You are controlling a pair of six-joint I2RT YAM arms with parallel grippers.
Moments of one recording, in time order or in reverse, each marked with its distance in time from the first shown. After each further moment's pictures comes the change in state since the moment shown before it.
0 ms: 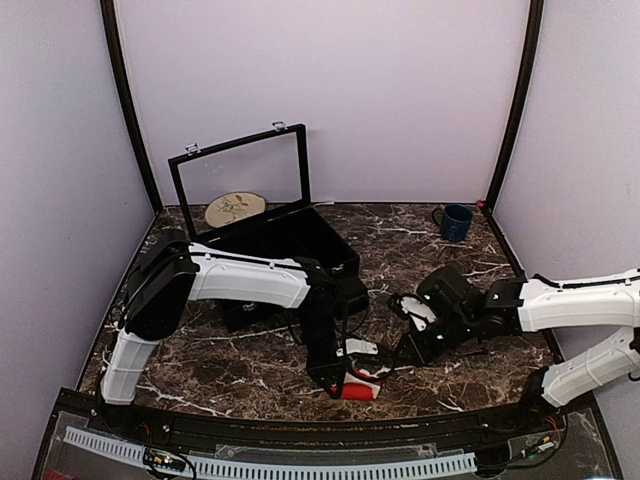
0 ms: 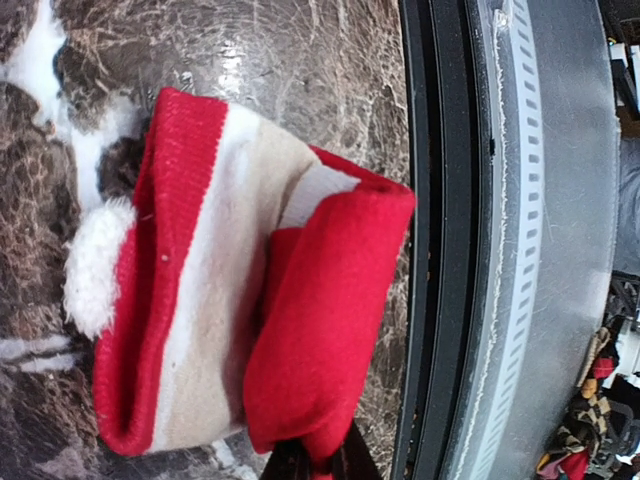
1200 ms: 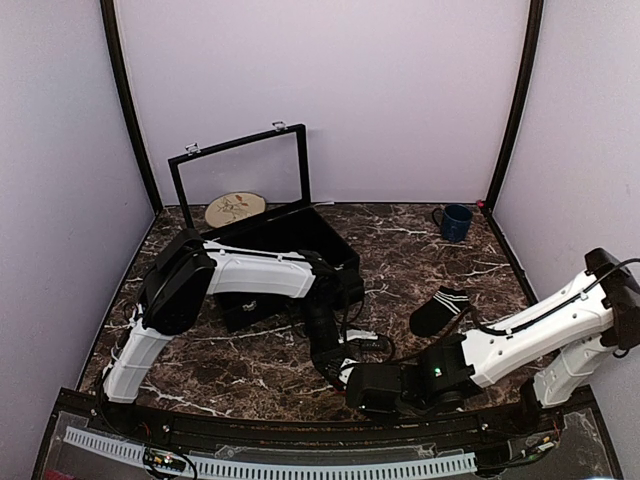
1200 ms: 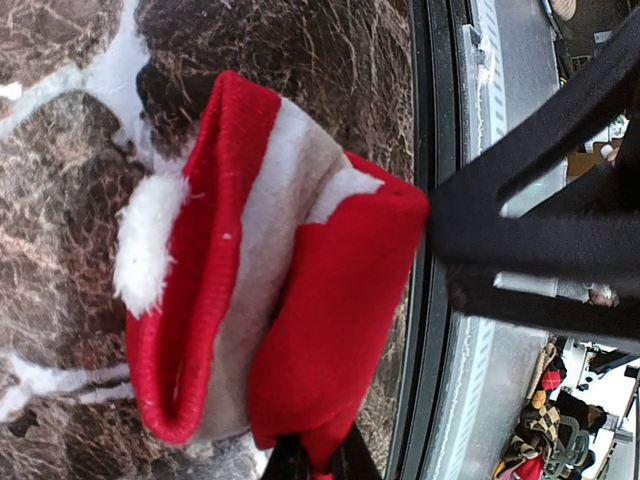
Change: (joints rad) left arm 0.075 0.116 0.121 -0.082 0.168 0.011; right arm 0.615 0.318 0.217 -0.092 0.572 -0.031
